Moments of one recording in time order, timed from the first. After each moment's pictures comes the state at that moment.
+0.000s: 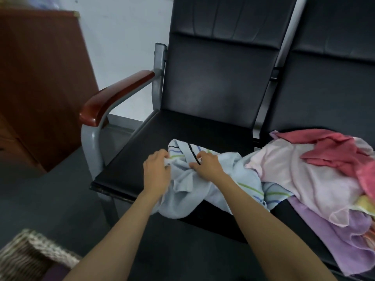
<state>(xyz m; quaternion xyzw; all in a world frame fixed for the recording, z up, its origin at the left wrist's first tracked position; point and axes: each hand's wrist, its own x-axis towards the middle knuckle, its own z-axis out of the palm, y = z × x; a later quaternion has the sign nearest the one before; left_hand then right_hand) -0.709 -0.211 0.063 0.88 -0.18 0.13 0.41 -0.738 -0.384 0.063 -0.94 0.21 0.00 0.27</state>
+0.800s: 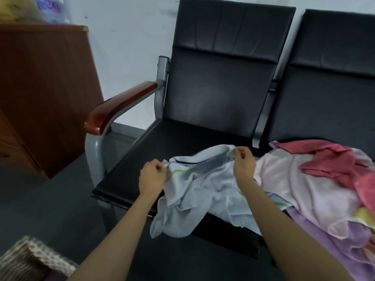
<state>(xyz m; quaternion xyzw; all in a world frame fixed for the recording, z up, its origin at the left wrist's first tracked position) -0.703 -0.204 0.073 0.88 -0.07 0.03 0.47 -0.769 -0.443 0.094 -0.74 0.32 -0.35 0.48</state>
